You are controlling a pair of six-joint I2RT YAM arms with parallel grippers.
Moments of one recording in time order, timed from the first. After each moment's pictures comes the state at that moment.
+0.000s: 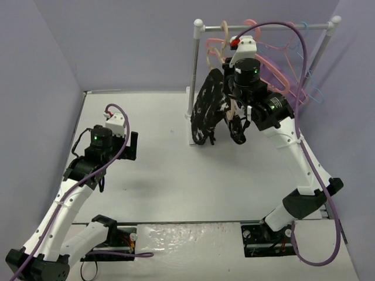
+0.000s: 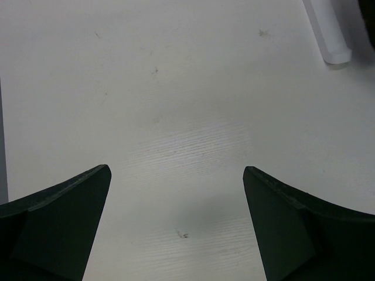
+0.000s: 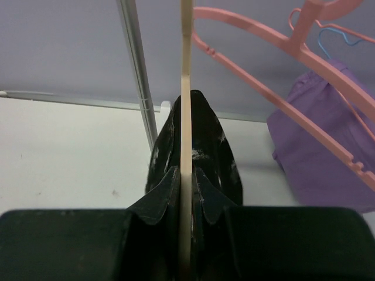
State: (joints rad) left arm -0.32 0.89 0.97 -0.62 -0.14 -0.01; right arm 0.59 1.55 1.97 -0.63 0.45 0.11
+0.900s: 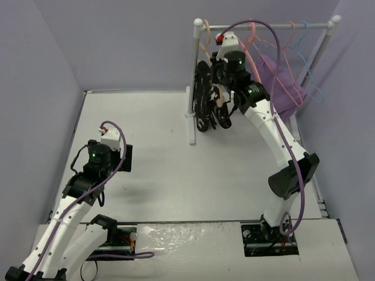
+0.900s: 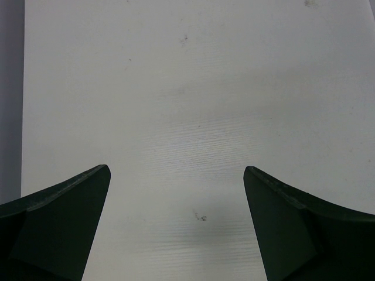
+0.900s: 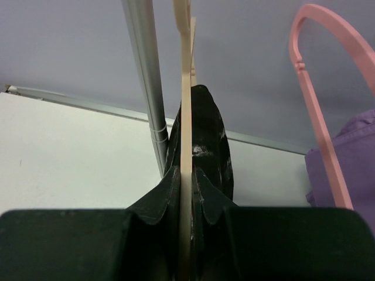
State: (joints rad) left arm -0.31 0.71 0.77 -0.60 -0.25 -0.02; right arm 0.47 1.79 2.00 -0.41 0.21 0.06
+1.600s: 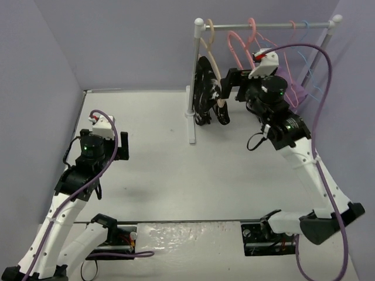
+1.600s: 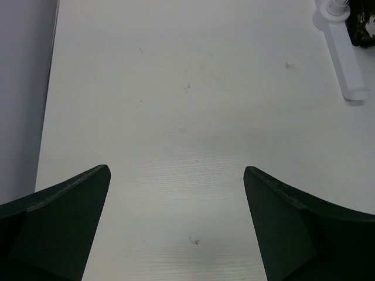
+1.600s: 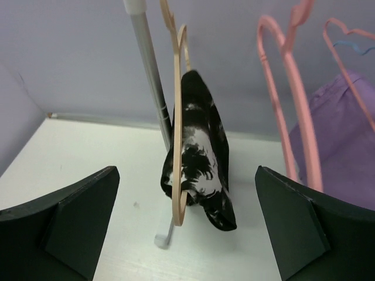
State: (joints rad) left arm -0.31 0.75 0.93 -0.61 -0.27 -0.05; right arm 0.46 1.26 1.53 -0.32 0.22 0.14
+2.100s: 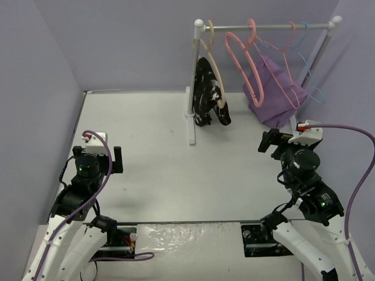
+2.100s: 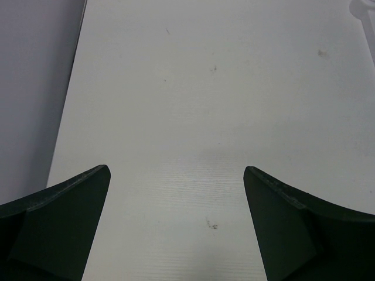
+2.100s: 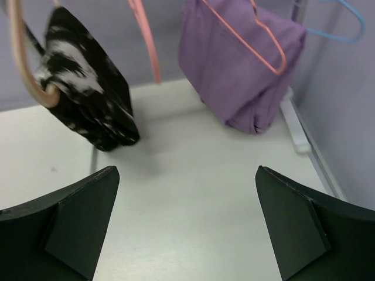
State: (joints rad) left arm -0.31 0.54 0.76 -0.62 -0.36 -0.04; right arm 0.46 0.57 0.95 -0.51 0.57 0.20
